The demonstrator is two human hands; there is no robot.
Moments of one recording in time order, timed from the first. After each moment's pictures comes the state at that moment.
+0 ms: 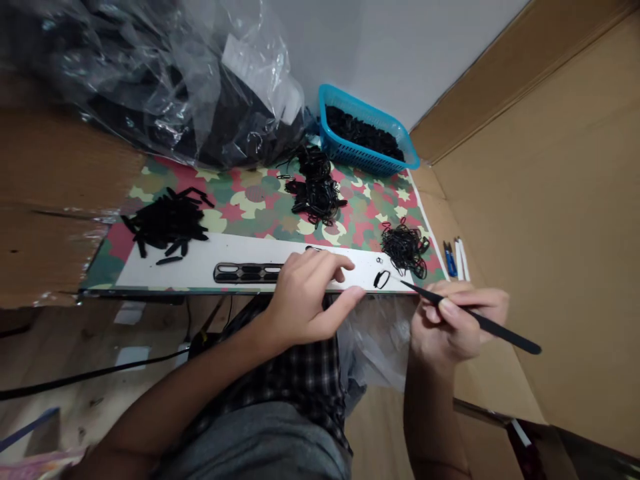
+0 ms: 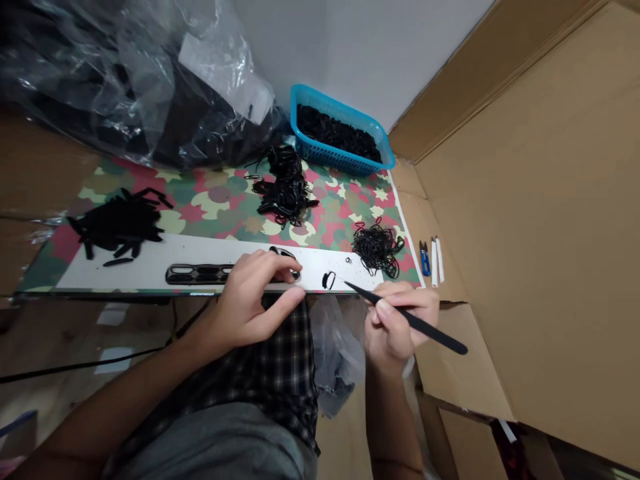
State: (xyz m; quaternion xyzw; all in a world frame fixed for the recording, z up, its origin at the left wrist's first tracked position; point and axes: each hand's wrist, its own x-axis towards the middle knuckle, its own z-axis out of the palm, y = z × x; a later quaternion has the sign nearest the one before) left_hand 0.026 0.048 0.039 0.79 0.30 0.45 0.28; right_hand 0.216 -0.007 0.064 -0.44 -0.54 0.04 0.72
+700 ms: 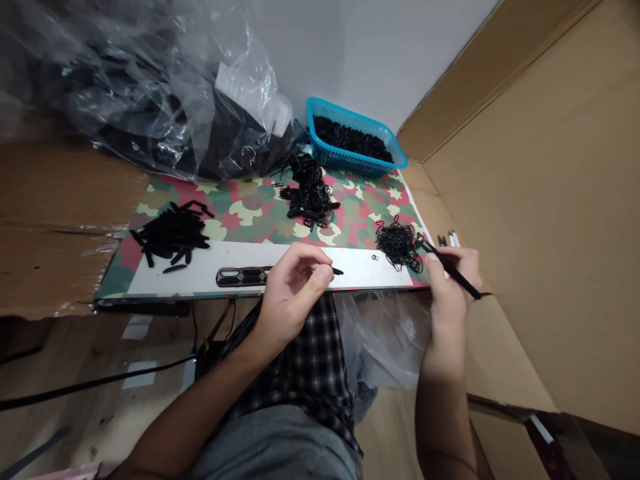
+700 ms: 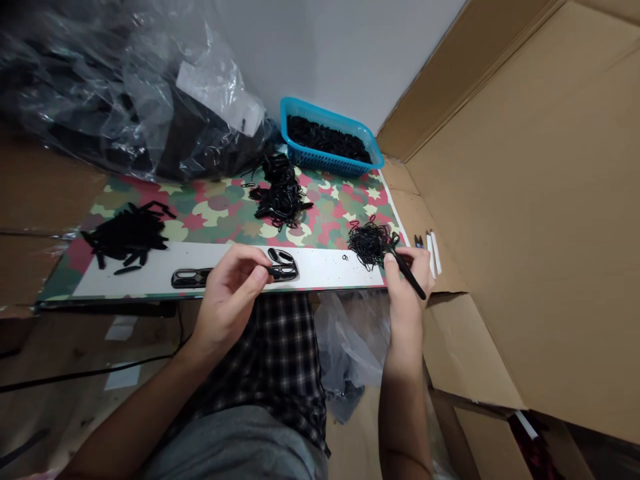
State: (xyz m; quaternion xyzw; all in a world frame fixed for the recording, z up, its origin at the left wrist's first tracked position) left_hand 0.028 0.042 0.044 0.53 0.24 0.58 0.57; right_hand 0.289 -0.008 0.048 -0.72 -0.47 -0.15 0.48
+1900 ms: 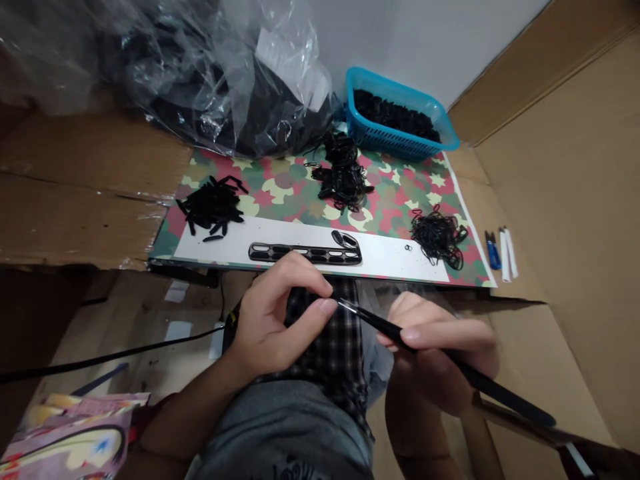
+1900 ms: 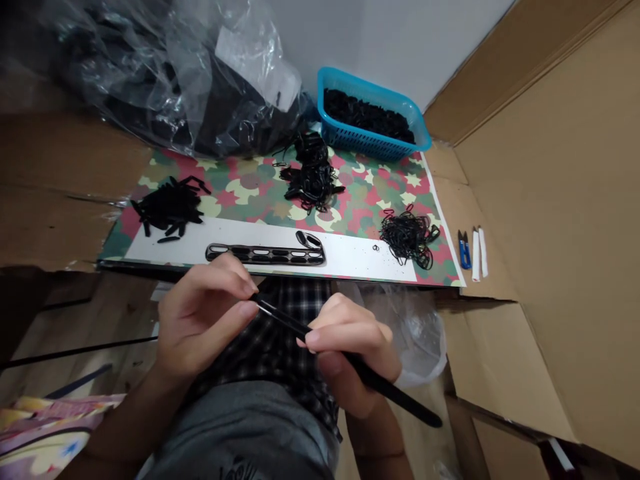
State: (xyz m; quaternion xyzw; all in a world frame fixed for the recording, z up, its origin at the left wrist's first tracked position) left_hand -0.028 0.009 0.049 0.63 0.22 0.59 0.46; right_hand 0.143 -0.041 0.068 -0.32 -0.65 0.24 0.65
